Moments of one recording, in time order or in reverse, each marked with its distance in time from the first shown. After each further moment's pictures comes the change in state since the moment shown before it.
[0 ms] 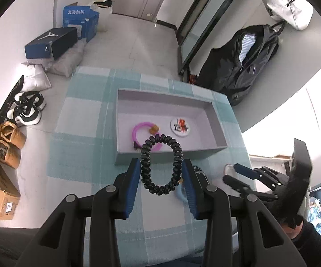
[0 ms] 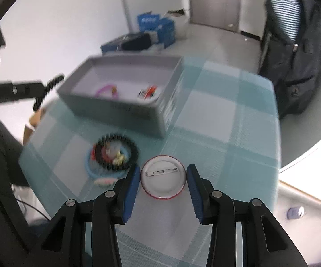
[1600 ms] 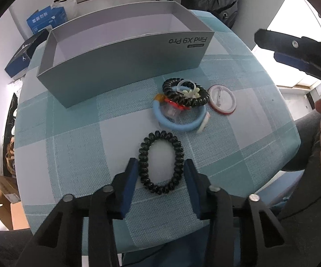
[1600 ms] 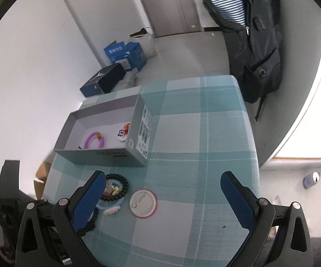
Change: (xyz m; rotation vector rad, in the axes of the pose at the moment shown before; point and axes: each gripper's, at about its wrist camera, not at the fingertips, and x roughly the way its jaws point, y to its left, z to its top) left arm 0.067 -0.055 -0.080 0.313 0.257 0.157; right arm -0.033 -0.042 0.011 0.307 -0.110 0.000
